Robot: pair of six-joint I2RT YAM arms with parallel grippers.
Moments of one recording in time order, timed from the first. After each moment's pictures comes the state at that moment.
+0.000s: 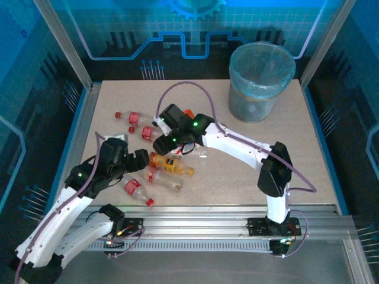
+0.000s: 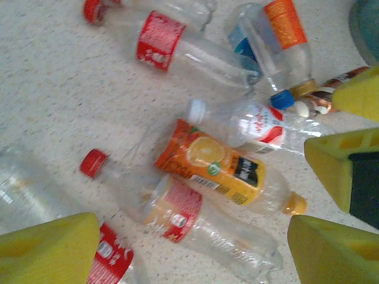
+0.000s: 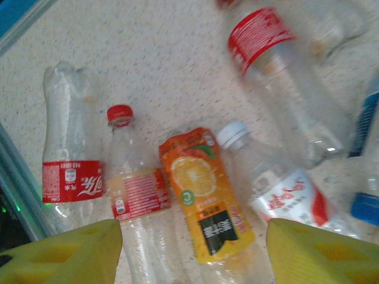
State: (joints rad) left arm -0.46 0.71 0.88 -1.00 -0.17 -0.69; right arm 0.94 1.92 1.78 -0.81 -0.10 0.21
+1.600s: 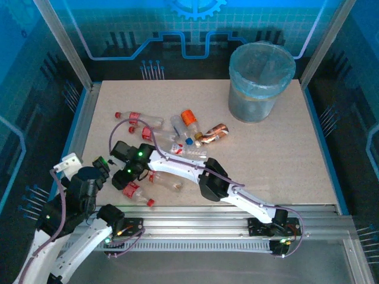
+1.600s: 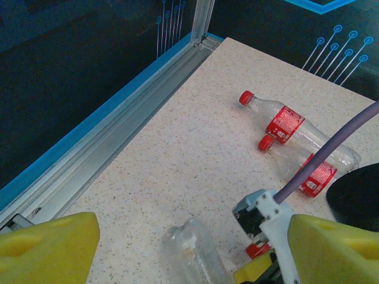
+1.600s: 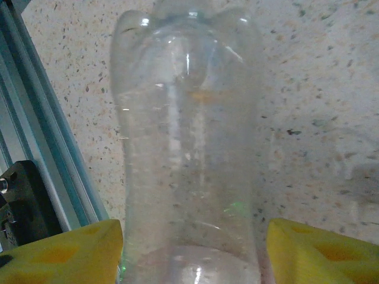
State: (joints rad) left arm -0.46 0.33 0.86 -1.21 -0.80 -0.74; right arm 1.19 2.68 2.60 -0.96 -0.28 0.34
